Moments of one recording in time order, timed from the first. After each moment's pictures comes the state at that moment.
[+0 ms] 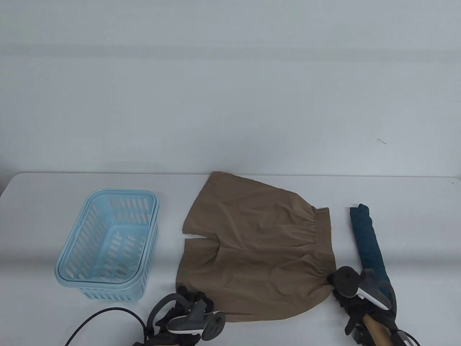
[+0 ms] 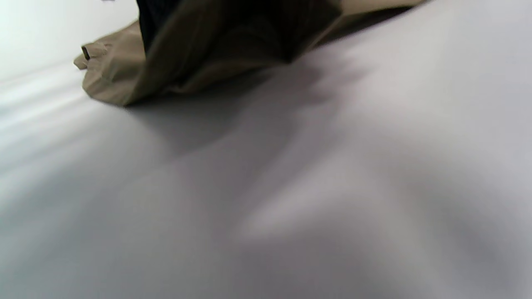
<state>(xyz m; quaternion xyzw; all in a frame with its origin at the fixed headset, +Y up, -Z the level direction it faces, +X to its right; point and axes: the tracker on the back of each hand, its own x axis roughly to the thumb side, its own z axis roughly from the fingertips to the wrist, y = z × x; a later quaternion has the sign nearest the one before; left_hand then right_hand) -0.109 -0.774 -0.305 -0.12 -0.31 -0.13 0.93 0.294 -0.775 -0.366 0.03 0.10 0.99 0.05</state>
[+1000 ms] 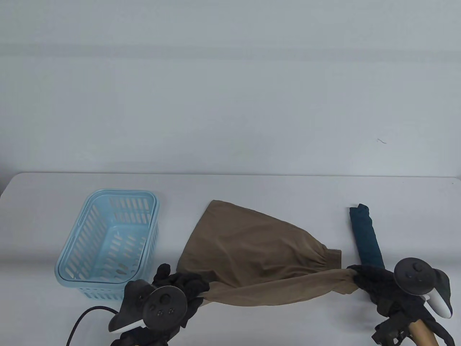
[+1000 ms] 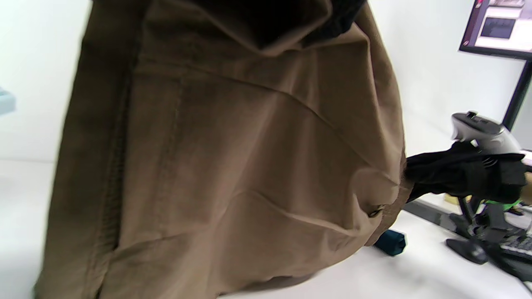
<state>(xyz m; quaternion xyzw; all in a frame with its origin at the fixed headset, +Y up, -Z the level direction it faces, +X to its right) -0.153 -0.576 -0.252 0.02 -0.31 0.15 0.94 0.341 -0.664 -0.321 0.09 0.05 0.93 0.35</state>
